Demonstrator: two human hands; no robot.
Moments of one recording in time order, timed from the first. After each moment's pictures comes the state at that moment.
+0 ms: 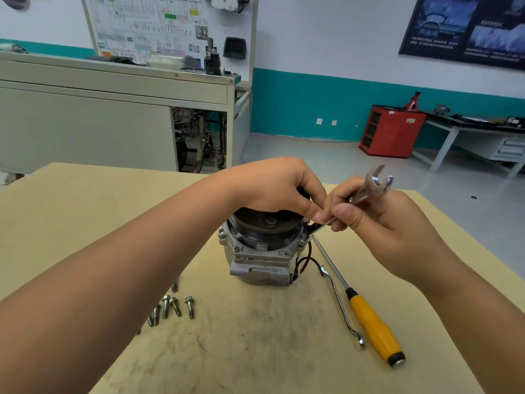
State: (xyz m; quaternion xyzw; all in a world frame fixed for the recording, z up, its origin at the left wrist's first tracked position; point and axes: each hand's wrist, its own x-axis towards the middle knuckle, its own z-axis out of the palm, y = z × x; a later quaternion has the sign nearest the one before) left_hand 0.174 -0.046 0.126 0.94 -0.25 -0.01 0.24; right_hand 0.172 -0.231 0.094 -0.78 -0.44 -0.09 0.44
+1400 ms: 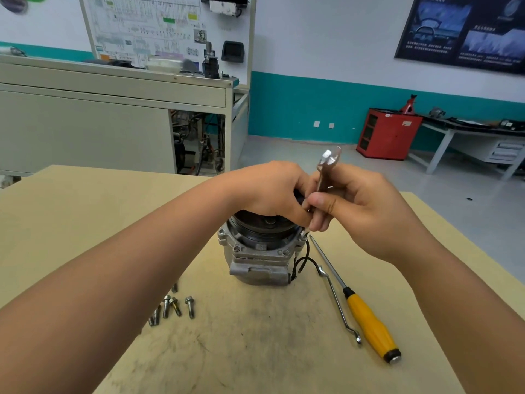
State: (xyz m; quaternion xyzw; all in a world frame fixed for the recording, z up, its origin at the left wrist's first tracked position) left_hand 0.171 -0.045 0.124 0.95 -0.22 0.00 0.21; right_hand 0.176 -0.210 0.105 -0.76 -0.44 -0.05 0.47
